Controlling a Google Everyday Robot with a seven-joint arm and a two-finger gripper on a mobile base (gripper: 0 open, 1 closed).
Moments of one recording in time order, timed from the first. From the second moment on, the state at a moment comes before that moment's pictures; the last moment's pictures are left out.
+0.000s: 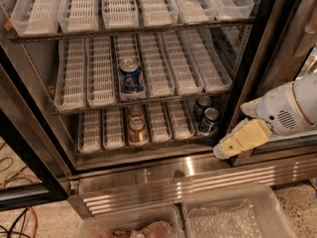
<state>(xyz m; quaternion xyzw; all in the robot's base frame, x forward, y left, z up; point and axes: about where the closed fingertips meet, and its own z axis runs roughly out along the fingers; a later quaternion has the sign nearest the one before) 0.444 -0.161 0.862 -0.41 0.84 0.21 0.27</state>
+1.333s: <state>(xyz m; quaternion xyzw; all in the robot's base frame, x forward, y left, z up) 0.516 -0.048 0.877 -0.37 0.74 0.32 0.46</state>
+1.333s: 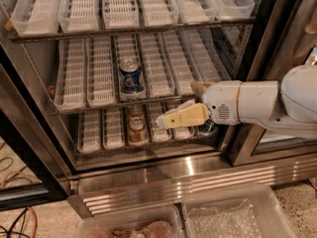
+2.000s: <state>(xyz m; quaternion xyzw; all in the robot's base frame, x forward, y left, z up) 0.528 -0.024 0.878 -0.39 0.73 0.32 0.47</state>
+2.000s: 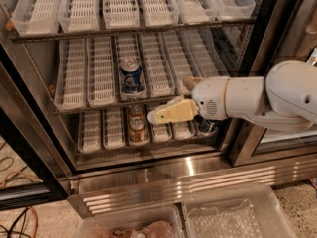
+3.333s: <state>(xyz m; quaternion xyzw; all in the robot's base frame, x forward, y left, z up) 0.615 0.033 0.855 -0.36 0.68 0.30 0.56</state>
